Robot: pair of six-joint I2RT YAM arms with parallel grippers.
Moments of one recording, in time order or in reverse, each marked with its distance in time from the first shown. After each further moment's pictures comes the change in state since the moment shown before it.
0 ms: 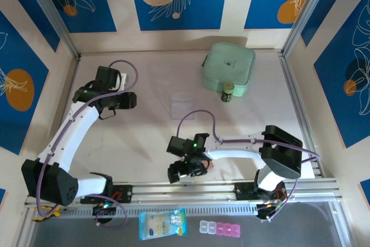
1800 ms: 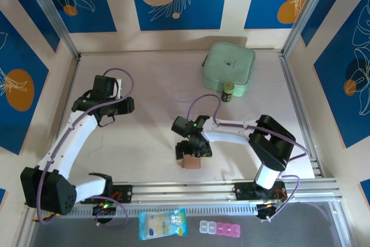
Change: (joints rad) left arm 0.035 -0.077 -0.147 0.105 -0.001 -0.081; right arm -0.227 0.094 0.082 -0.094 0.173 -0.026
